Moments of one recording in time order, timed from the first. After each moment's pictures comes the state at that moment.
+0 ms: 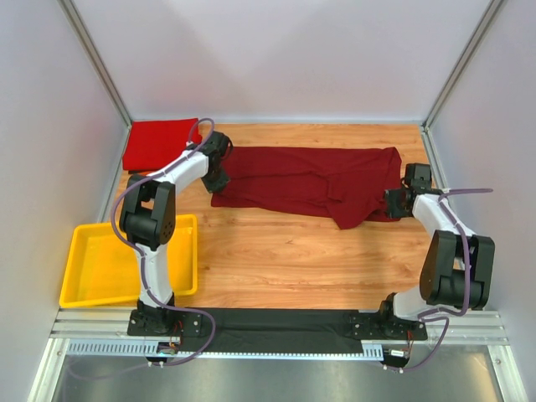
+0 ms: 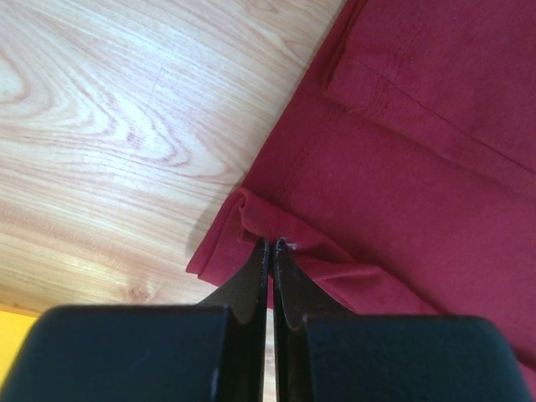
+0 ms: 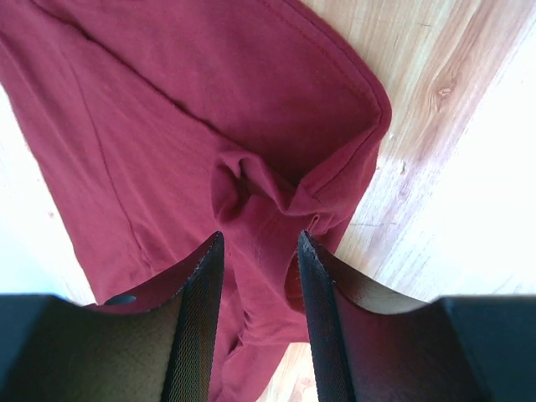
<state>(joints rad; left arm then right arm) -0.31 2.01 1.51 -0.71 -0.24 -0.79 -0.16 1.47 0.90 -0.46 0.10 1.35</state>
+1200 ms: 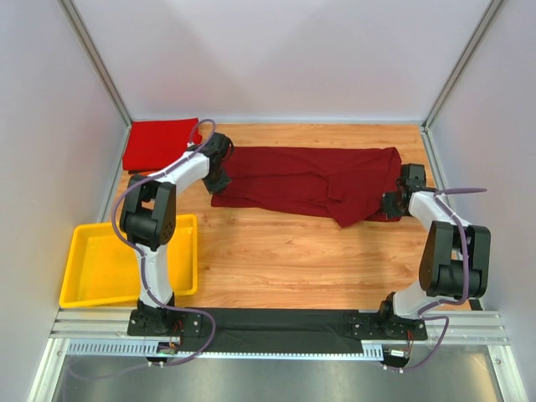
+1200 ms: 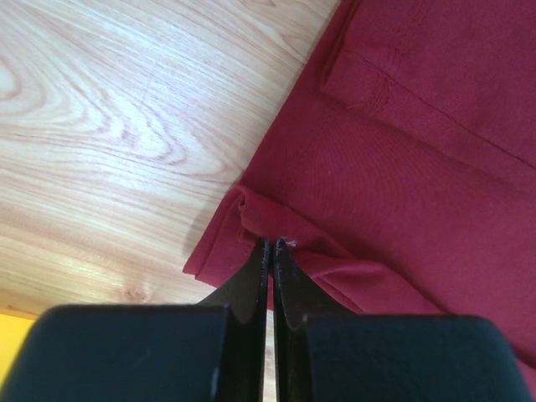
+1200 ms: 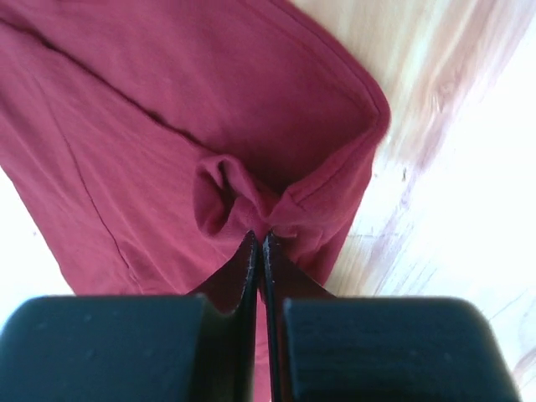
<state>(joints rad) -0.32 2.00 1.49 -0.70 -0.24 -0.80 -0.15 1.55 0.90 -0.45 0.10 1.41</state>
